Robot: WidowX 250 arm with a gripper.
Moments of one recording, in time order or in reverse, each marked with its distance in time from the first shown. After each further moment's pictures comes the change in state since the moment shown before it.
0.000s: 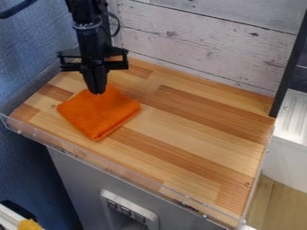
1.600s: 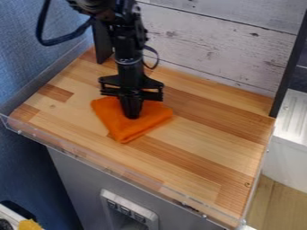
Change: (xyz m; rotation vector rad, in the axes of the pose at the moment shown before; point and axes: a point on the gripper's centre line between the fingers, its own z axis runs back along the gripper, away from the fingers) arm -0.025 -0.074 -0.043 -0.048 -0.006 -0.292
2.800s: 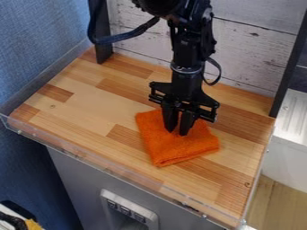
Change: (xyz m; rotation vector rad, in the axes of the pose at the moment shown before) arm -0.025 -0.072 0.015 0.039 0.050 -0.267
